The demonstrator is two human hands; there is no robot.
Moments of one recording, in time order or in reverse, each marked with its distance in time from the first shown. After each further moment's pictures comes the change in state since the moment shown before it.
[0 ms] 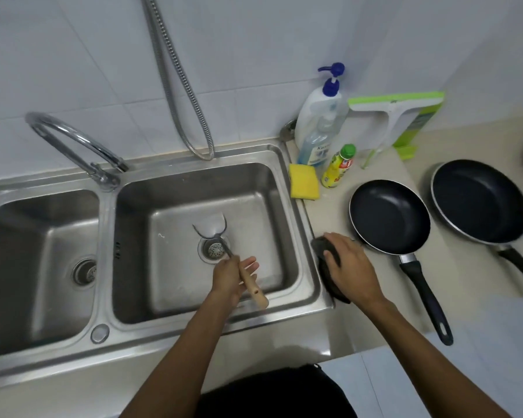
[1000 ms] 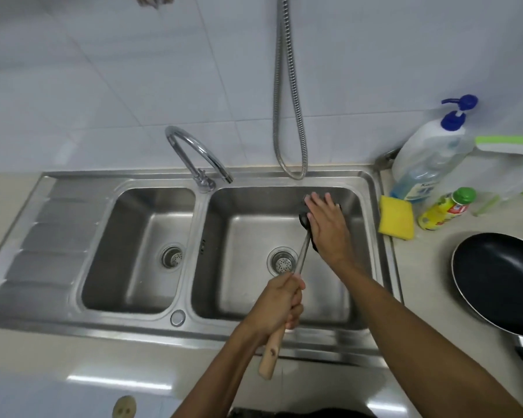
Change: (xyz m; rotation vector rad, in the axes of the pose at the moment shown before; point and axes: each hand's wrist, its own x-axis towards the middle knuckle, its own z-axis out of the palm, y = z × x) left_hand -0.097 0.060 -0.031 0.350 -0.185 0.211; right_hand 0.154 -0.167 0.109 0.098 0.053 -0.428
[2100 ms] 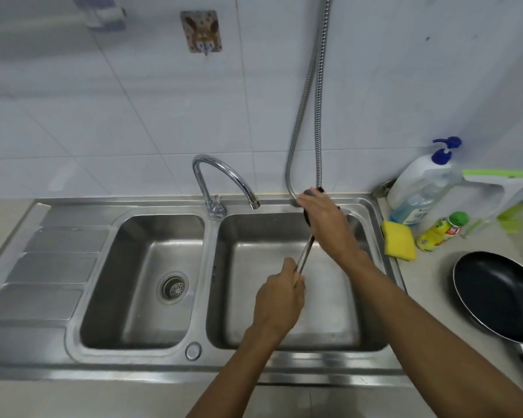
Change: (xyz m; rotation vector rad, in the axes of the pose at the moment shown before) left_hand -0.003 0.033 -0.062 0.987 0.295 0.605; right_hand 0.061 -0.091 -0.051 -0.114 0.067 -0.230
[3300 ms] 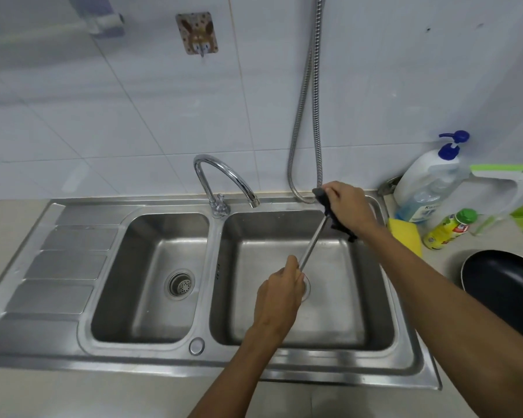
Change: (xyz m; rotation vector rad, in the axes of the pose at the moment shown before) left_hand 0.003 -0.006 0.018 0.108 0.114 0.112; right_hand 0.023 0.042 -0.033 0.065 -0.038 0.321
